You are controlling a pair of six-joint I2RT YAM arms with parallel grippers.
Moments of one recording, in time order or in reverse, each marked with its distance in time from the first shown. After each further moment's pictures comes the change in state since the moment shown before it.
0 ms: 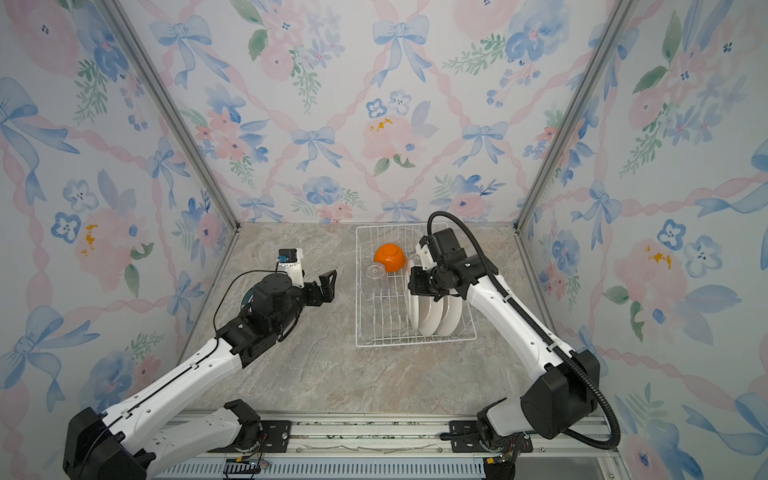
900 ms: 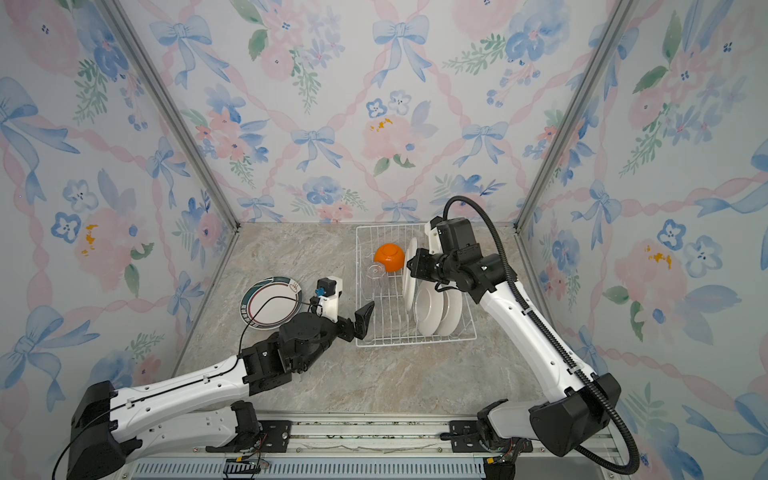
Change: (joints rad) left arm -0.481 0.018 -0.084 0.209 -0.264 0.085; right arm -0.003 -0.088 0.060 0.111 -0.003 0.153
